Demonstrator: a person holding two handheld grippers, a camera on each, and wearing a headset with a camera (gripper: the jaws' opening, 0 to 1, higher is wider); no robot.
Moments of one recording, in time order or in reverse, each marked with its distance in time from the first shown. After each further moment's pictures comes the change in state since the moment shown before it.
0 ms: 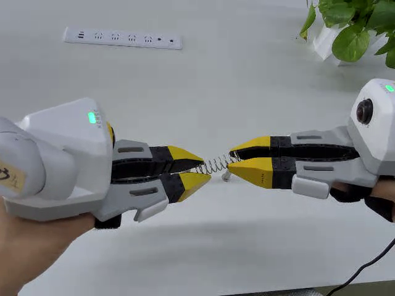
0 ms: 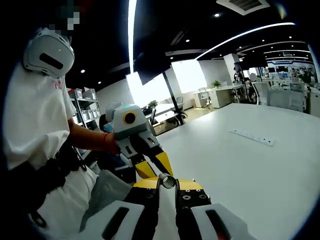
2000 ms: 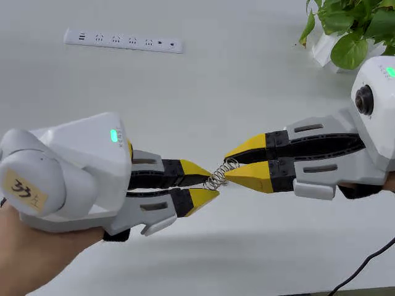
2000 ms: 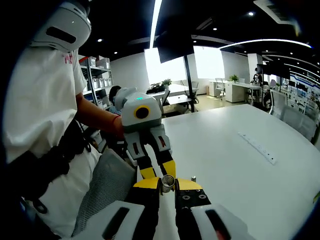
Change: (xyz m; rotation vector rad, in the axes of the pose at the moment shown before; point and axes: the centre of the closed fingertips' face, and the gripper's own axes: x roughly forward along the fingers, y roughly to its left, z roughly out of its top) left arm 0.007 -0.014 -0.004 0.057 0.023 -0.055; right arm 0.005 0.019 0.009 -0.212 0.208 0.049
